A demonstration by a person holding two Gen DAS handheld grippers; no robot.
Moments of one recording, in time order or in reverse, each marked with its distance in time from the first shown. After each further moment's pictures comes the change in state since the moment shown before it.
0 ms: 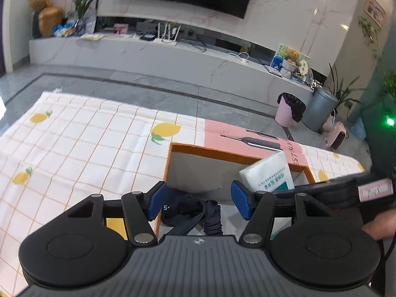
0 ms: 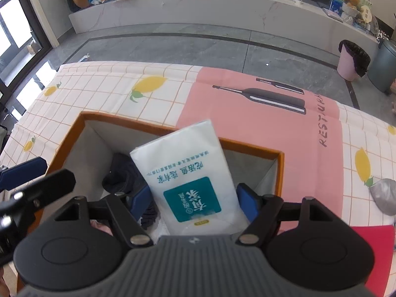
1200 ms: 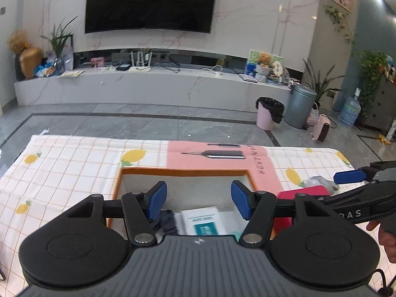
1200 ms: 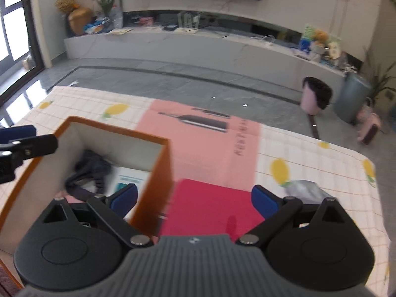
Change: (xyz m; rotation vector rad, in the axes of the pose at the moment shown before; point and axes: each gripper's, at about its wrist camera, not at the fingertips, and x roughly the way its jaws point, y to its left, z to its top) left arm -0.051 -0.098 -0.010 0.198 -0.103 -0.018; right arm -0.125 -0.089 -0.073 -0.037 -0.227 -0.120
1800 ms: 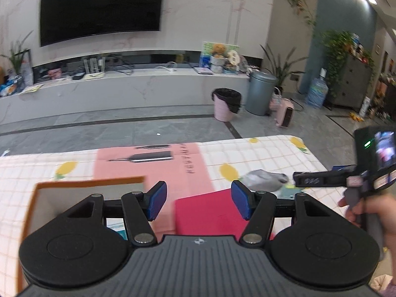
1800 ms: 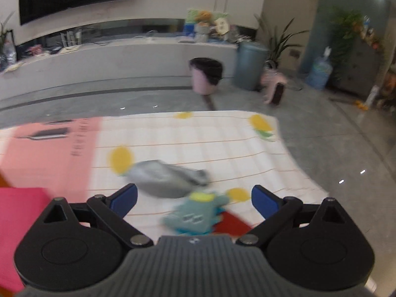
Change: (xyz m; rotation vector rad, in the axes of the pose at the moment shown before) left arm 0.031 -0.133 0.009 0.123 0.031 -0.133; right arm 0.031 -0.195 -0.060 0.276 -0.013 -0.412
